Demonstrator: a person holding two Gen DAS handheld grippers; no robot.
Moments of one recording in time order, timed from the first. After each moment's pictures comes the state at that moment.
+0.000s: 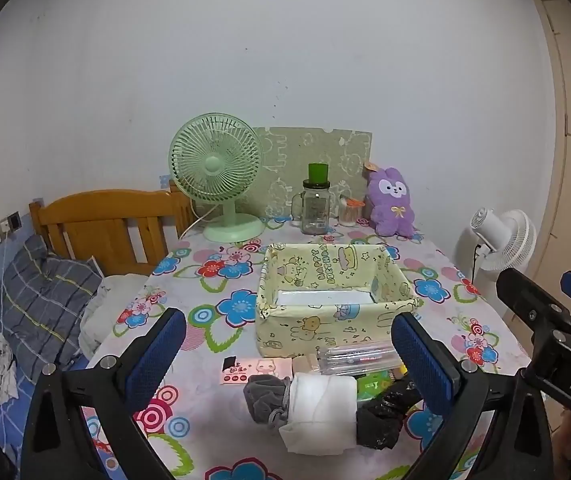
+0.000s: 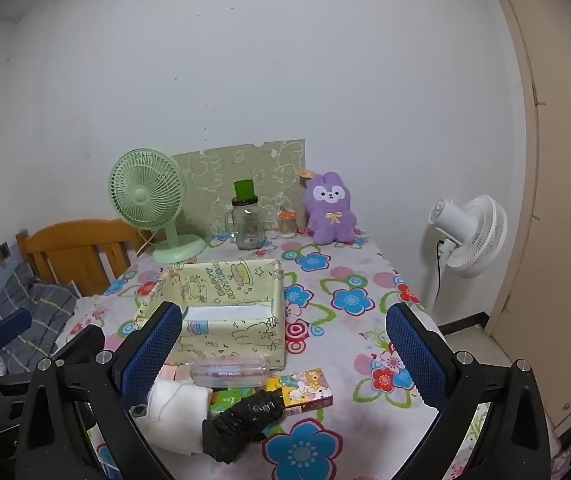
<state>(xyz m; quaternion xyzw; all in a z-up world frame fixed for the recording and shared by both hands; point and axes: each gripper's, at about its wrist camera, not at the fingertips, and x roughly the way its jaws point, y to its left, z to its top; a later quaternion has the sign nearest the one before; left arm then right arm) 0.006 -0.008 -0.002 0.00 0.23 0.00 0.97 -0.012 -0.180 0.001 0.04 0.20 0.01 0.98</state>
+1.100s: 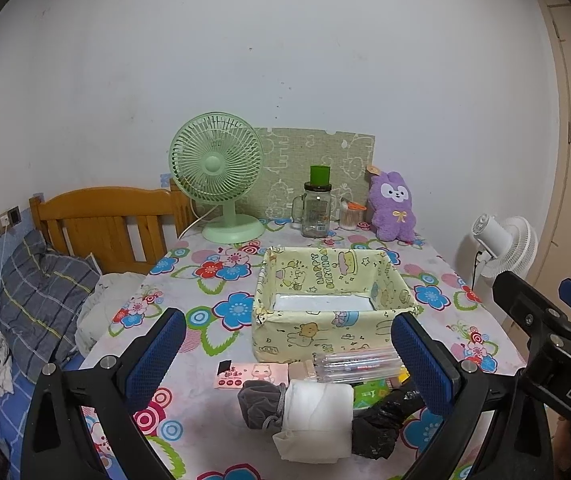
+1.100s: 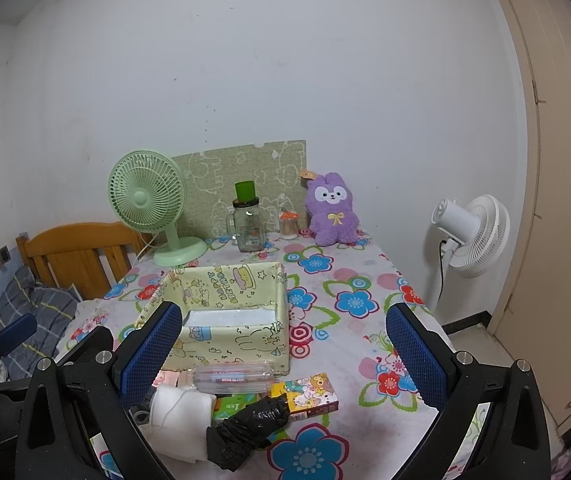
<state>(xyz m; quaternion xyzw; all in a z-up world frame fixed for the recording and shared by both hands) 0.012 -0.011 -0.004 -0.01 0.22 0.01 0.97 -0.007 -0.178 0.002 0.04 0.19 0.01 0.98</state>
